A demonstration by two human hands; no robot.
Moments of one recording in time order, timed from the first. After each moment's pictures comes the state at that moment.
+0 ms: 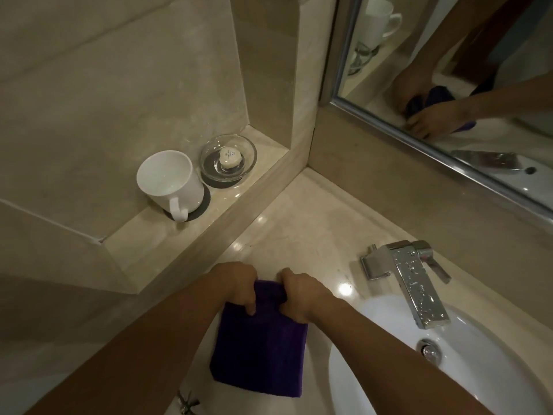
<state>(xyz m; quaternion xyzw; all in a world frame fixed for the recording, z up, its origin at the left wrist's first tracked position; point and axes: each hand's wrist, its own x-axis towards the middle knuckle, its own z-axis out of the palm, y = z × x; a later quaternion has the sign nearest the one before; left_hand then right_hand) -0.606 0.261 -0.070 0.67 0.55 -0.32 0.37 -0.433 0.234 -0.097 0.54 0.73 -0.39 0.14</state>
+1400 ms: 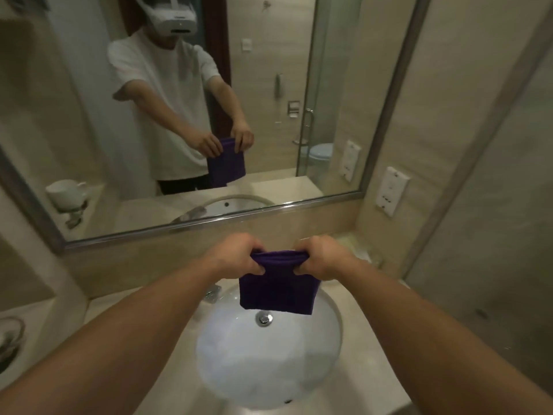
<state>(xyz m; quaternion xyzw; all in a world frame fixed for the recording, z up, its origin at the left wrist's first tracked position) -0.337 0.119 0.193 0.96 0.13 -0.04 0.24 -0.219 -0.061 0.198 0.90 0.39 -0.17 -0.11</state>
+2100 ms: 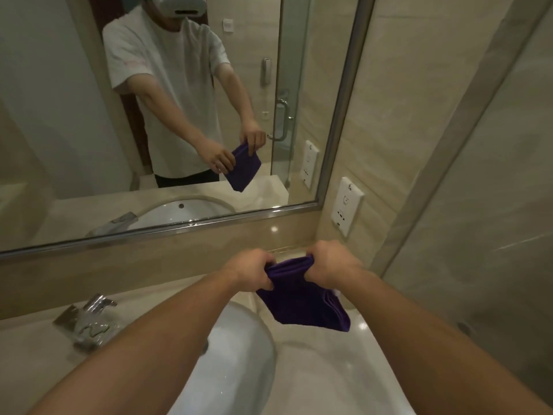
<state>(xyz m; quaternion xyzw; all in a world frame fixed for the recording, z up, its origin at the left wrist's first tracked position) -0.101 0.006 0.134 0.95 0.13 -0.10 0.26 -0.010 -0.162 0.181 0.93 0.33 -0.17 -0.06</state>
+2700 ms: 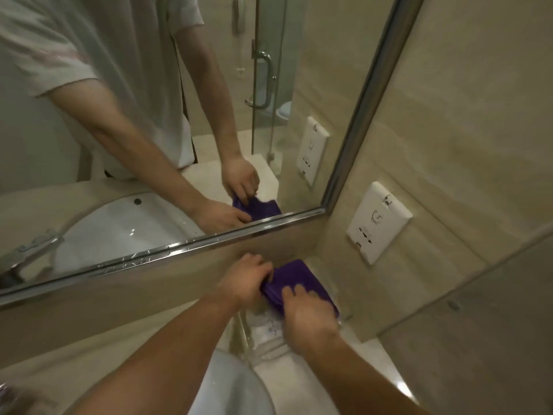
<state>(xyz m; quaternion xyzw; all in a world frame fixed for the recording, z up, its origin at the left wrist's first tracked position) 0.038 0.099 0.003 0.98 0.02 -0.06 0.18 0.041 -0.073 0.044 0.93 0.33 -0.16 0.07</state>
